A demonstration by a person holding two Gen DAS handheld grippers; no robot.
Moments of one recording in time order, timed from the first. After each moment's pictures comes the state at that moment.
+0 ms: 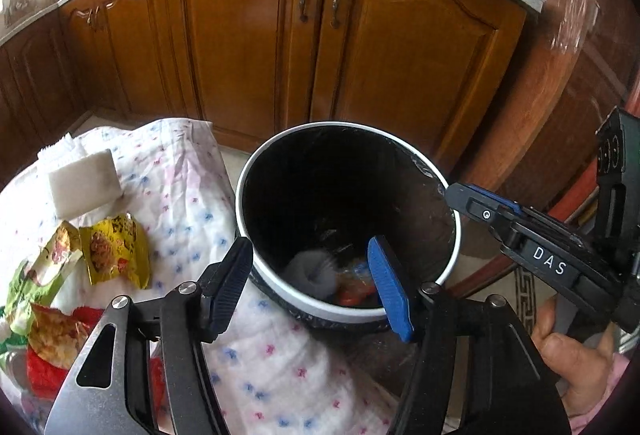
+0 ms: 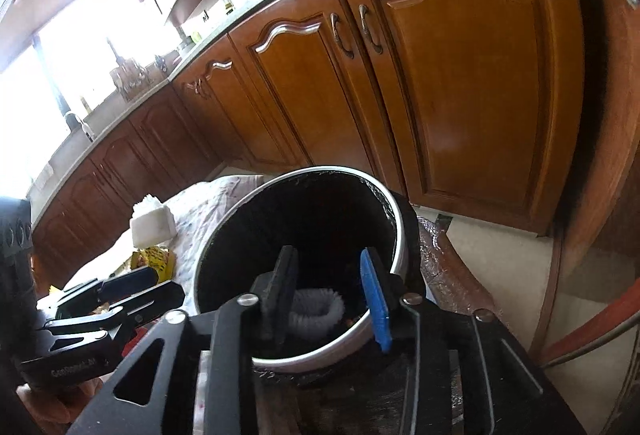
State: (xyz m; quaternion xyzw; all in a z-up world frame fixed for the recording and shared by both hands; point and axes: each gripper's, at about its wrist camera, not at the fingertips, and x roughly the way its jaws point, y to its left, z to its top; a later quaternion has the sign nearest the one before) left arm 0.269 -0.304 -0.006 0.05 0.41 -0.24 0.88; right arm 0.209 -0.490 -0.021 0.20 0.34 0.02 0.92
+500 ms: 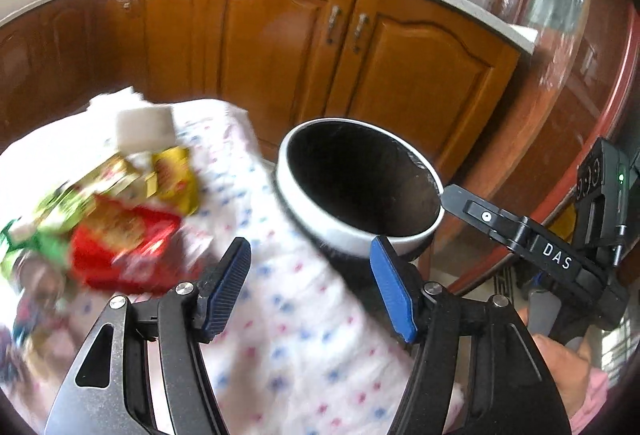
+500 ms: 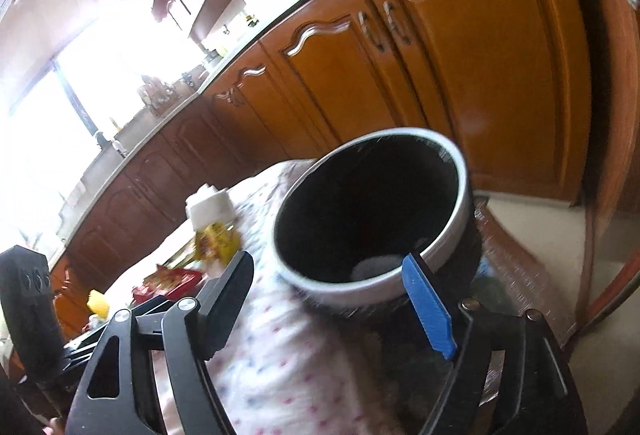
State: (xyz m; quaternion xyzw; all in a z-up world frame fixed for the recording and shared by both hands) left arm 0.199 -0.224 -0.003 -0.02 0.38 -0.22 0.90; right arm 0.161 -0.441 -0.024 0.25 0.32 0.07 0.91
